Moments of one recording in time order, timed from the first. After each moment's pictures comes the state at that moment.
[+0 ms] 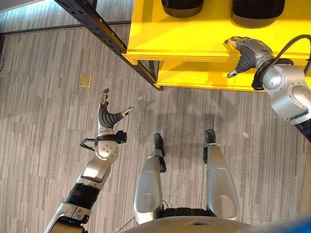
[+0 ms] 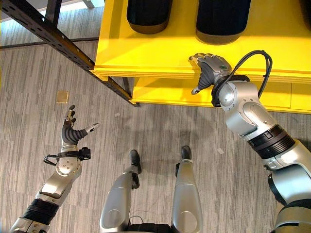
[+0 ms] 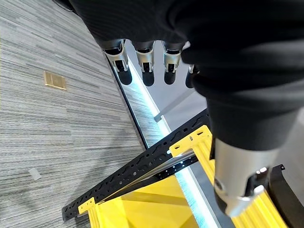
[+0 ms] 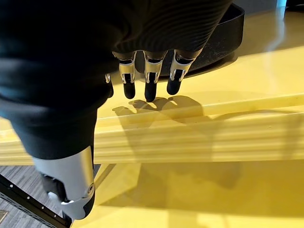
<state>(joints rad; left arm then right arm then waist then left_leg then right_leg) -0.12 0.48 -0.19 0.06 -0.16 -0.05 0.56 -0.94 -0.96 0.60 0.04 -0.42 0.44 0.22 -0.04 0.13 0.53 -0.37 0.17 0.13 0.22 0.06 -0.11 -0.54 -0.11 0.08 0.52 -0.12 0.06</state>
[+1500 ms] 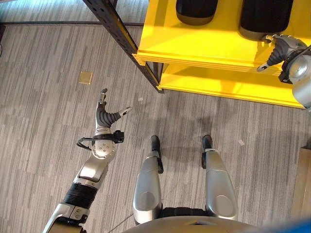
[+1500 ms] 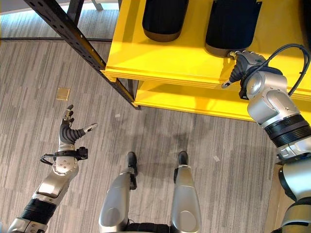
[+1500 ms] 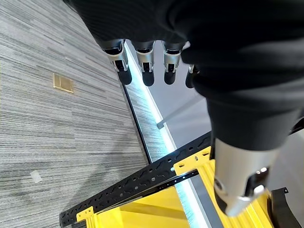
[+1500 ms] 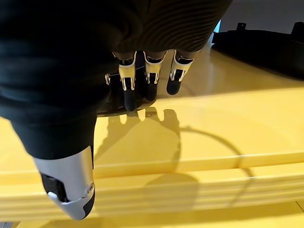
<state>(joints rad) -0.12 0.49 -0.16 0.06 -0.16 -0.03 0.52 -1.03 -1.04 0.64 0.34 -0.34 0.46 0.21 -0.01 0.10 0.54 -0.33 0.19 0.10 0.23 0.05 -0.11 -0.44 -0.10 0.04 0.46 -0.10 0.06</state>
